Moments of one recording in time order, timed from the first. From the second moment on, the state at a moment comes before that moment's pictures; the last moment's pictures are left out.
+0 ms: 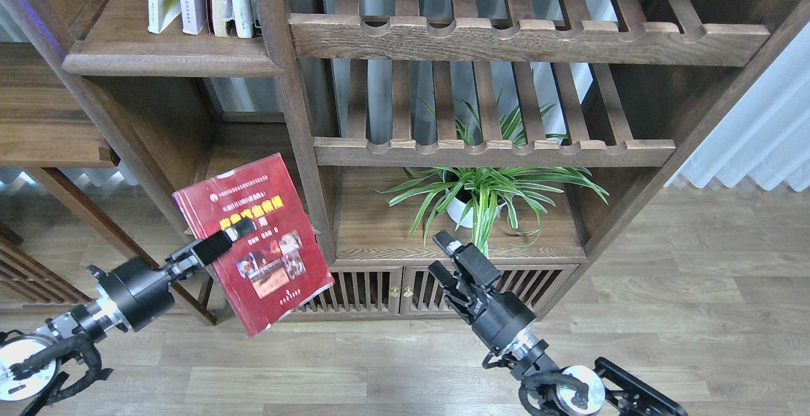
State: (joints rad) left arm 0.01 0.37 -1.26 -1.38 0.19 -0.49 0.29; right arm 0.09 -0.08 0.78 1.07 0.41 0.58 -0.06
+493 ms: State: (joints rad) left arm 0.04 0.29 -1.37 -1.38 0.37 -0.49 0.37; right arm 0.13 -0.07 0.78 1.03 0.41 0.58 -0.06
